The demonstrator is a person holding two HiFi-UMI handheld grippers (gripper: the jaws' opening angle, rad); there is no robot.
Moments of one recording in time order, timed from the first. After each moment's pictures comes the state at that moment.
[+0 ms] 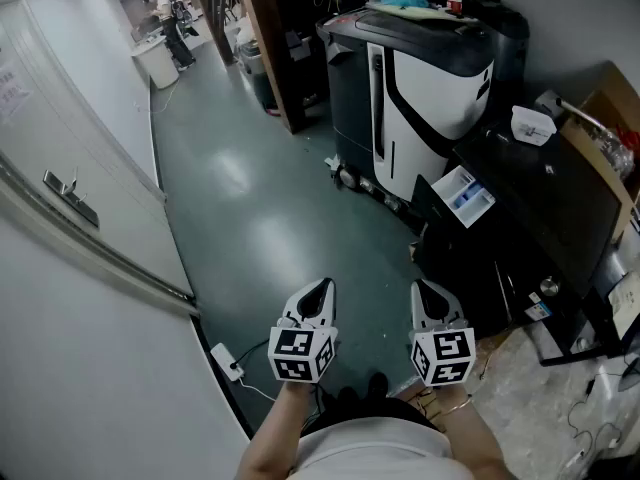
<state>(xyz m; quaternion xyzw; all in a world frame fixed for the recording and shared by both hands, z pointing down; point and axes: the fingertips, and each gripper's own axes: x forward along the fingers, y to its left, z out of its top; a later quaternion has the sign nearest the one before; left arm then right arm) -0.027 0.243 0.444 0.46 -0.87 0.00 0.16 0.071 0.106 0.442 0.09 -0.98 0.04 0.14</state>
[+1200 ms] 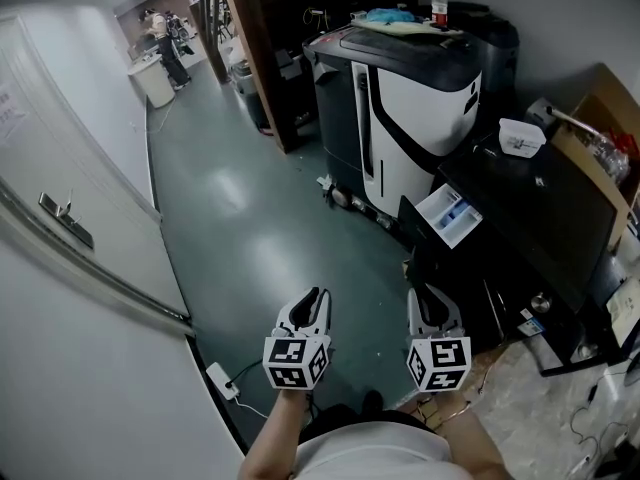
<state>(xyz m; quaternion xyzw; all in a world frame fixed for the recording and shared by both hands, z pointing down) -0.040 0.204 0.444 0.45 -0.88 0.00 0.15 0.069 0.052 0.435 0.13 -0.98 0.05 0.10</state>
